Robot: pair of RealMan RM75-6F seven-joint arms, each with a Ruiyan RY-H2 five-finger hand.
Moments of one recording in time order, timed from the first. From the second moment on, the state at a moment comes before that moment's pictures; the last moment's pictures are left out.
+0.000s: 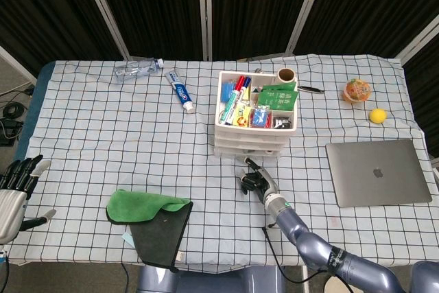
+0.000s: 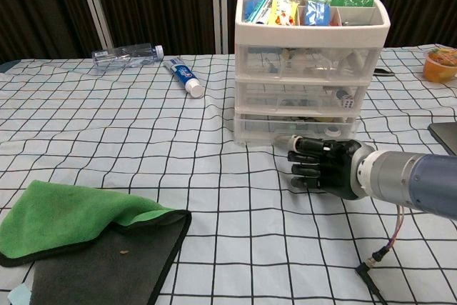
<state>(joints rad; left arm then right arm) -0.07 -1.07 0.01 -1.67 1.62 1.52 0.03 0.52 -1.75 0.50 -1.52 -0.56 0.55 0.58</state>
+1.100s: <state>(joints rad) -0.04 -1.05 0.03 -1.68 1.70 1.63 0.01 0.41 -1.62 0.35 -1.83 -0.71 0.77 0.47</state>
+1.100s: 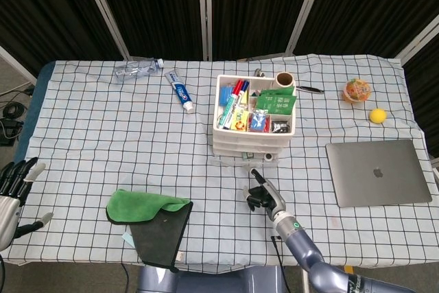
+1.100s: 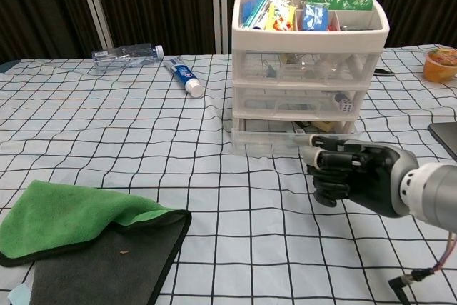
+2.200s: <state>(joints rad) -0.01 -1.05 0.04 -1.69 1.75 1.67 0.03 0.49 -1.64 0.19 -1.67 -0.93 1.18 -0.34</state>
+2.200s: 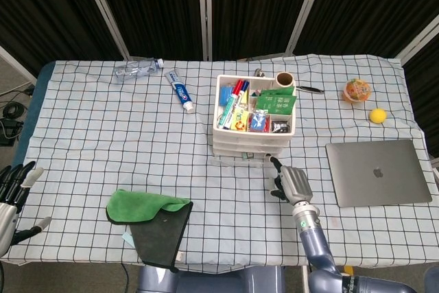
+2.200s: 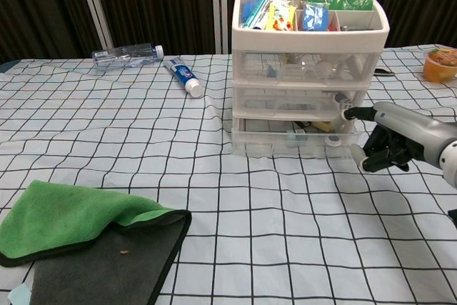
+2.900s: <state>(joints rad) -0.01 -1.04 0.04 -1.69 1.75 1.65 0.03 0.51 -1.69 0.18 -1.60 -0.91 1.18 -0.41</state>
